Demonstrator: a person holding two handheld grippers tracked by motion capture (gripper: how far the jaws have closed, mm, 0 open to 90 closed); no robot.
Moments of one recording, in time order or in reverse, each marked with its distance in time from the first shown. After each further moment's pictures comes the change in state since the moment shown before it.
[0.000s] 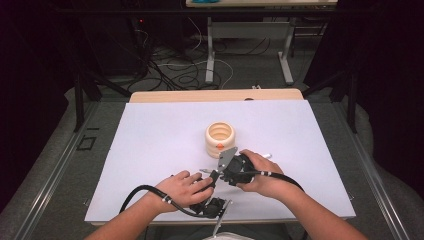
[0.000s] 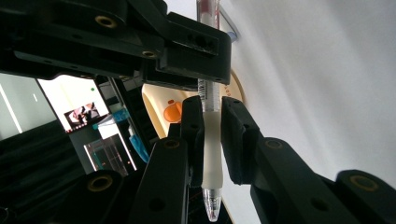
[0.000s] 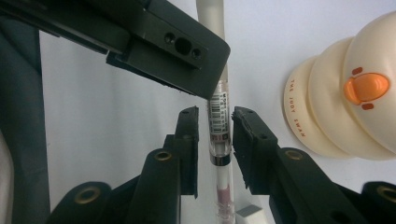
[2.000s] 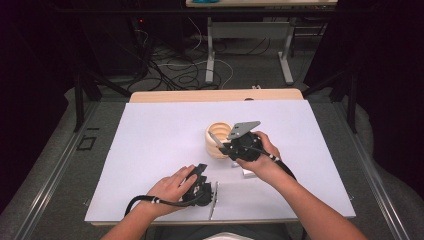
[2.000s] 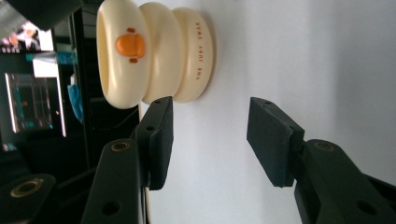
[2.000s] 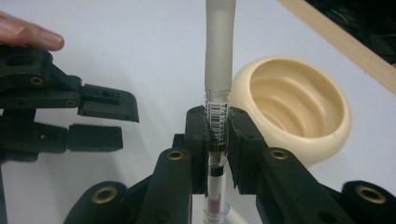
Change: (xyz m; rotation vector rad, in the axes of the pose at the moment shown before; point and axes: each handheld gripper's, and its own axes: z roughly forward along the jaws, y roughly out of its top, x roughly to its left) left arm -0.014 -0.033 0.024 0.040 -0.110 -0.487; right arm -0.046 -0.003 -0.023 -0.298 -0.123 0.352
